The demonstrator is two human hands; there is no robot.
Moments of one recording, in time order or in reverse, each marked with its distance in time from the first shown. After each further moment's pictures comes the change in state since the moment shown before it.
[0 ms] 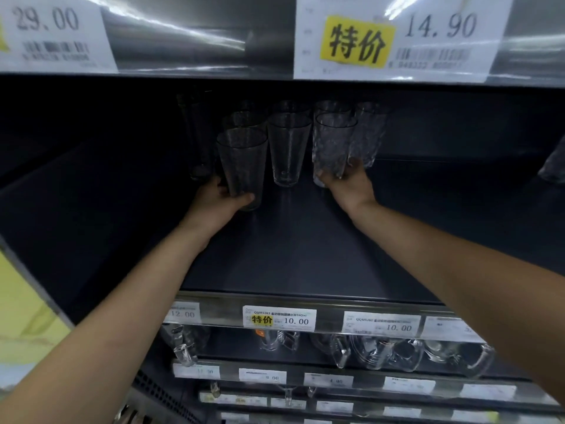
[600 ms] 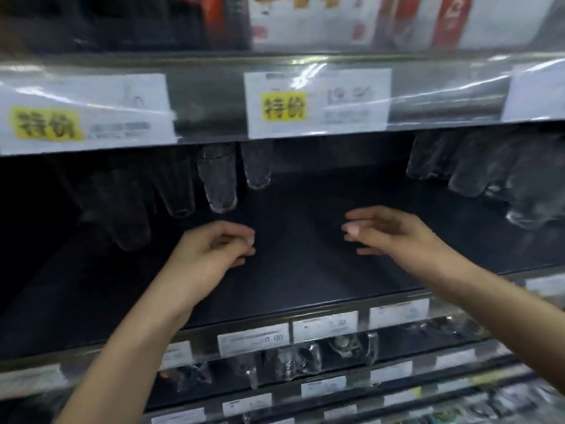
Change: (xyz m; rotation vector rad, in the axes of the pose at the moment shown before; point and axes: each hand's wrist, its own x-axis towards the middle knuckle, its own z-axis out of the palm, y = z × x) left_hand -0.113 0.091 0.127 -0.152 -0.261 0.098; right_hand -0.135 0.028 -0.246 0.147 -0.129 0.059
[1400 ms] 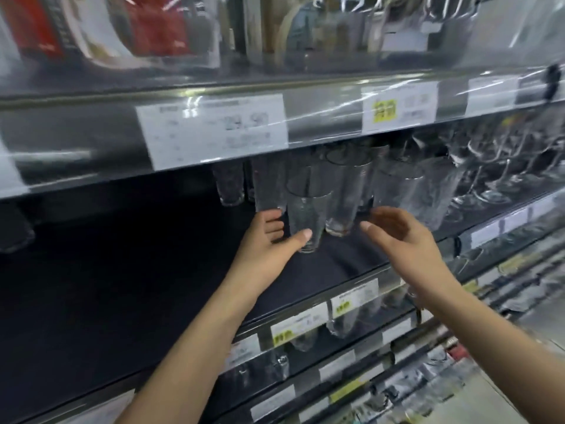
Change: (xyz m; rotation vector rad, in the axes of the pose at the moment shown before) left_hand 0.057 0.093 0.469 -0.026 -0.294 0.064; right_hand -0.032 0.118 -0.389 -0.044 0.626 -0.064
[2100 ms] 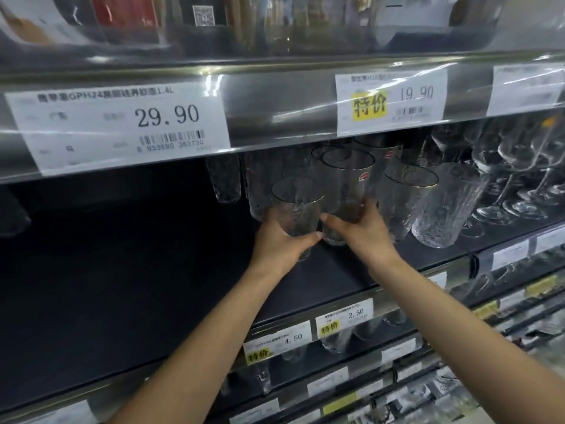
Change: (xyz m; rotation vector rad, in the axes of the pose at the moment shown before) left_hand 0.074 -0.037 0.059 0.066 0.148 0.089; right_hand 0.094 0.050 0.045 0.002 -0.112 0.074
